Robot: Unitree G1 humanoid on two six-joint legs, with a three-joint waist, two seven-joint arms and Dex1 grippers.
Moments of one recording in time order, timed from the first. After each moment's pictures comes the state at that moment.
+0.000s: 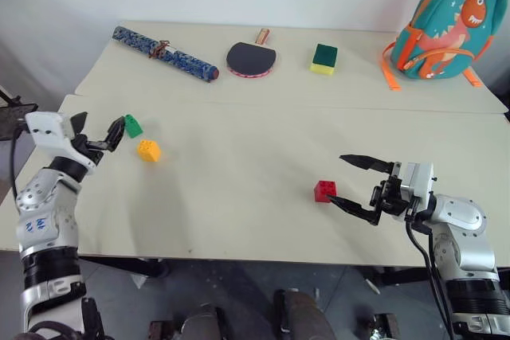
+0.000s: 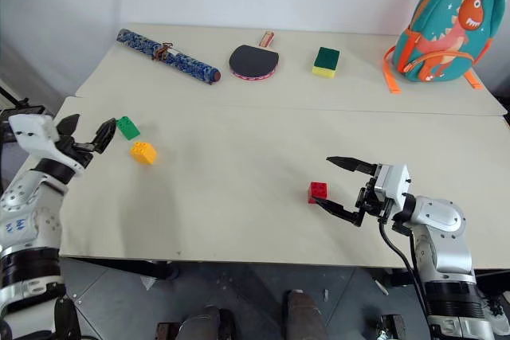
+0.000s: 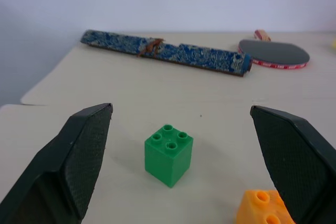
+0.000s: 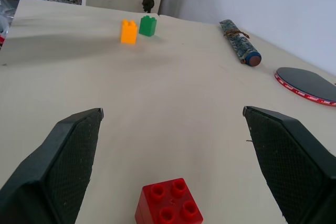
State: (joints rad) left arm -0.50 0.59 0.42 0.43 -0.35 0.13 -0.41; right arm -0.21 -0.58 -0.16 0.04 0.49 -0.17 1.22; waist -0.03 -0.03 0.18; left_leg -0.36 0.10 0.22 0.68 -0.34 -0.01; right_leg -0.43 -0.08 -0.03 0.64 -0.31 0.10
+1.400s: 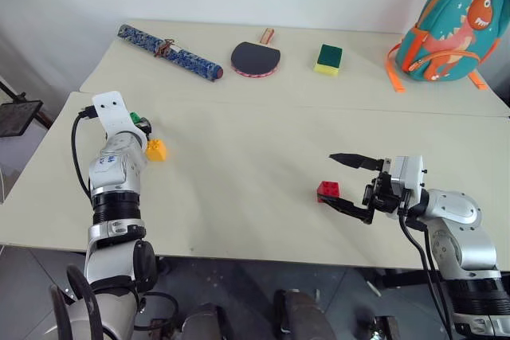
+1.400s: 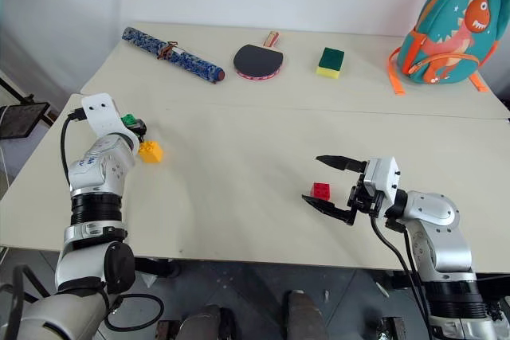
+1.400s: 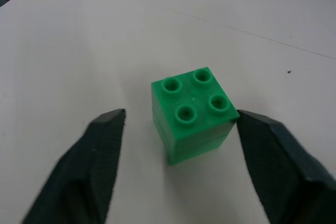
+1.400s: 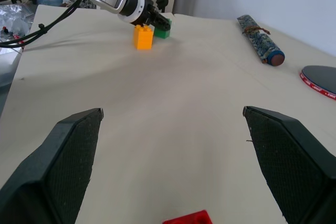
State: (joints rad) left arm -0.84 0.35 0.38 0.48 -0.16 0.62 0.31; right arm -0.22 -0.59 -0.13 -0.05 0.50 -0.04 1.17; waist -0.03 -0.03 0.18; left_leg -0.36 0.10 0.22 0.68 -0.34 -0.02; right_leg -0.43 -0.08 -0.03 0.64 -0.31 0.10
